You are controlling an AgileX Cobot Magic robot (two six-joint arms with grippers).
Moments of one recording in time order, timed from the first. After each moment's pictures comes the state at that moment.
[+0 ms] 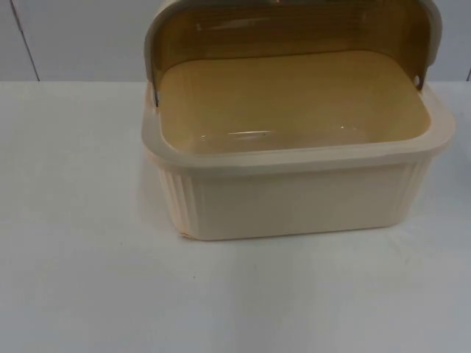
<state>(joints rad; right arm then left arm) 0.03 0.59 -0.81 -0.30 0.78 0.17 -0.14 1.02 -0.97 0.31 0.32 -0.42</state>
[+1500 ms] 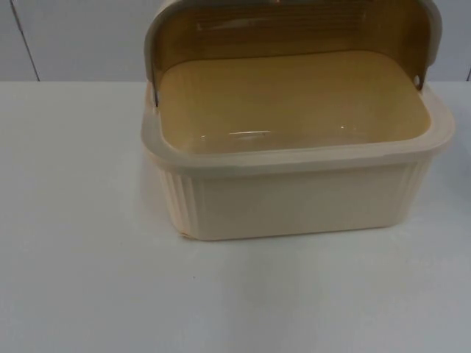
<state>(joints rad) 0.03 0.72 -0.81 -0.28 0.71 0.18 -0.14 0.94 -0.97 0.38 0.49 -0.36</state>
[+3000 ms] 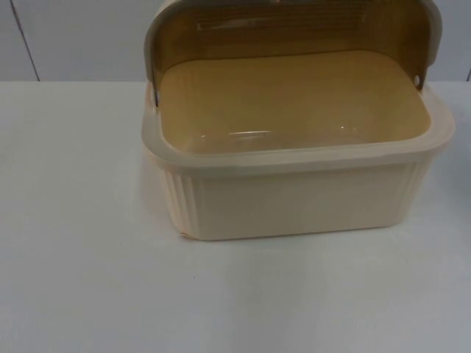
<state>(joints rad) 0.03 0.95 -0.81 -0.28 0.61 0.18 -0.14 0.94 -0.97 0.36 0.41 -0.38</state>
